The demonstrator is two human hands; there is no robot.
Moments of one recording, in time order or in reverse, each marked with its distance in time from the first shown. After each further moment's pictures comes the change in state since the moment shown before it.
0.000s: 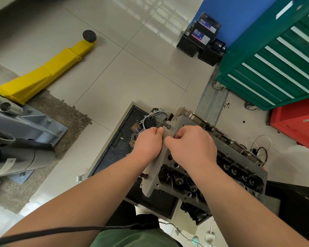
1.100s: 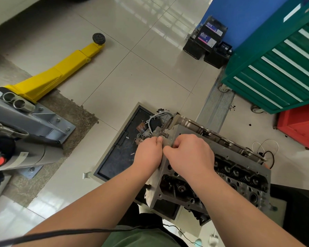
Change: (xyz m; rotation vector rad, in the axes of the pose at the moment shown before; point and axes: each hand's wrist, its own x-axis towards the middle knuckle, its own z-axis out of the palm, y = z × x) left_hand -0.043 -0.019 -0.002 0.118 0.011 -0.003; right_hand -0.030 0.002 0.016 -0.060 -0.032 -0.102
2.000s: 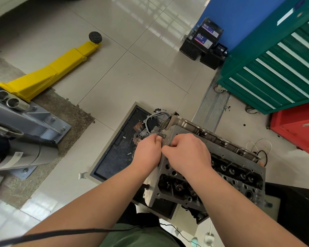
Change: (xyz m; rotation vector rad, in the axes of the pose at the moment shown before) left_hand -0.003 -0.003 0.001 -0.217 0.065 0.003; right_hand -0.001 -0.006 -0.002 0.029 -0.094 0.040
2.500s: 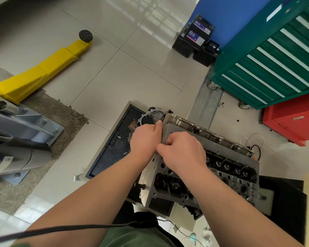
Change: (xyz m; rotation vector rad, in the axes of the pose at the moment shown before) left_hand 0.032 0.020 0.004 0.096 0.108 0.041; right_hand -0.003 0.000 0.001 0.017 0.006 0.038
